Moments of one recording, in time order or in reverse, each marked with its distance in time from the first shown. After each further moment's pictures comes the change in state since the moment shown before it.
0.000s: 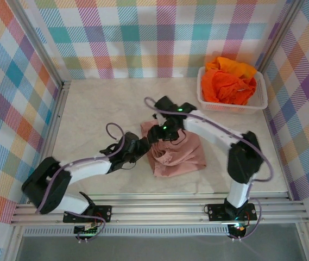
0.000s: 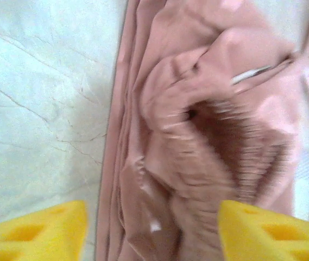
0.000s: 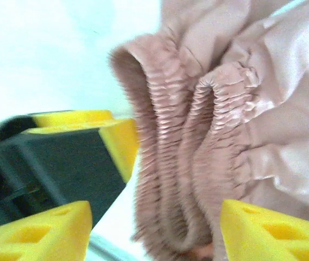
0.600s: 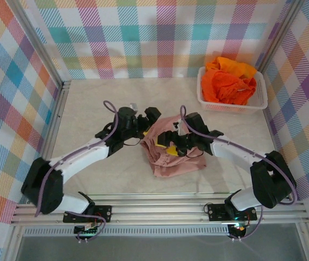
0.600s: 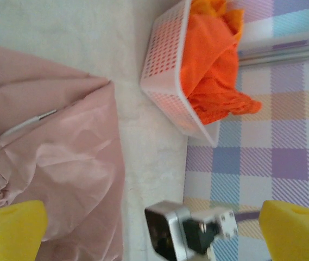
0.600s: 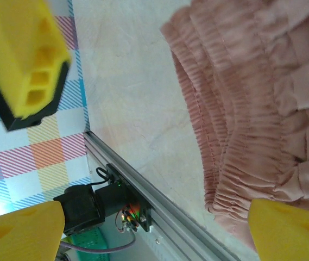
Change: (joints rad) left arm 0.080 0.080 0.326 0.049 0.233 -0.019; right arm -0.115 -0.315 -0.687 0.740 -0.389 0.473
